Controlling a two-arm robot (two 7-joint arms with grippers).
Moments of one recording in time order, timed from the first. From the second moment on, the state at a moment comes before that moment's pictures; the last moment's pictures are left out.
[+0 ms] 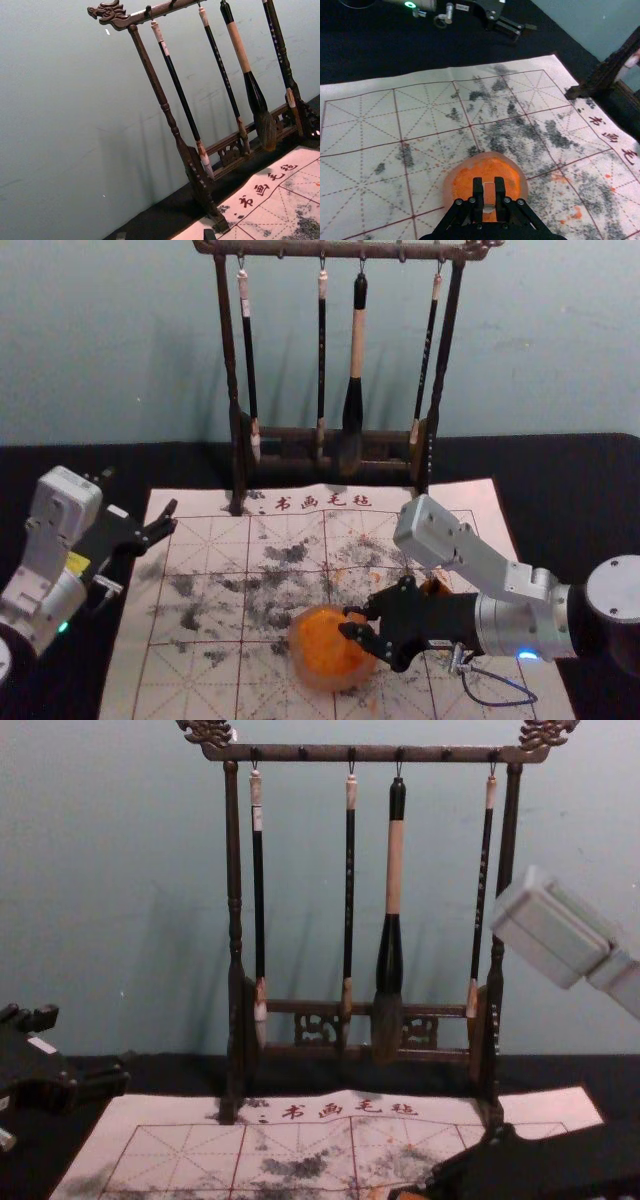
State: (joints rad) left arm -0.20 0.60 0.45 -1.41 -0.25 -0.12 0.03; right arm 0.39 0.61 -0.68 -1.61 0.25 0.33 0.68
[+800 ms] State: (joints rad) left arm -0.20 0.60 0.45 -1.41 -0.25 -0.12 0.03; right arm 0.41 0.59 -0.73 -1.59 0.25 0.32 0.70
